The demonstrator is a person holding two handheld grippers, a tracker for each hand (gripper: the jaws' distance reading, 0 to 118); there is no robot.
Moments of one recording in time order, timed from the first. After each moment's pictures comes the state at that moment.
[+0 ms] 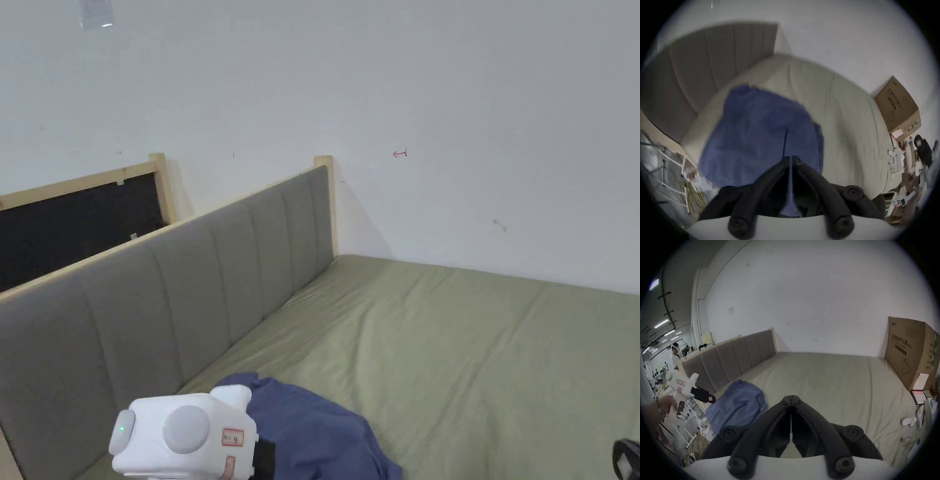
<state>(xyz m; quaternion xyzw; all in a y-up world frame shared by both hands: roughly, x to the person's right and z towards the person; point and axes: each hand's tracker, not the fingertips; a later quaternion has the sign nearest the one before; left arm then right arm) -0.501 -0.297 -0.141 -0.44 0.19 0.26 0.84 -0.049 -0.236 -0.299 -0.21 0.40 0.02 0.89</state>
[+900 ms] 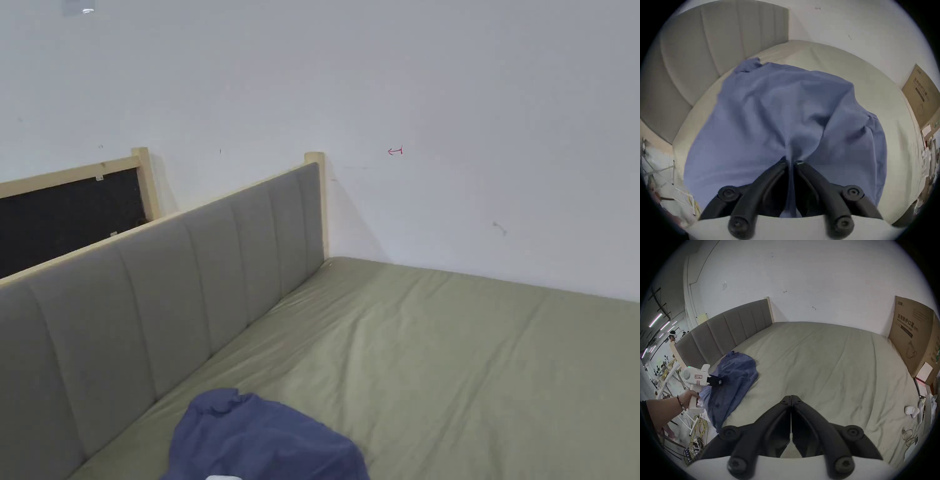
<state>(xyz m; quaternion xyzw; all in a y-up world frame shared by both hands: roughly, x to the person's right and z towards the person) -0.519 -0.422 -0.170 -0.43 0.29 0.17 0.84 -0.042 -0.289 -0.326 -0.32 0.39 0.07 0.86</state>
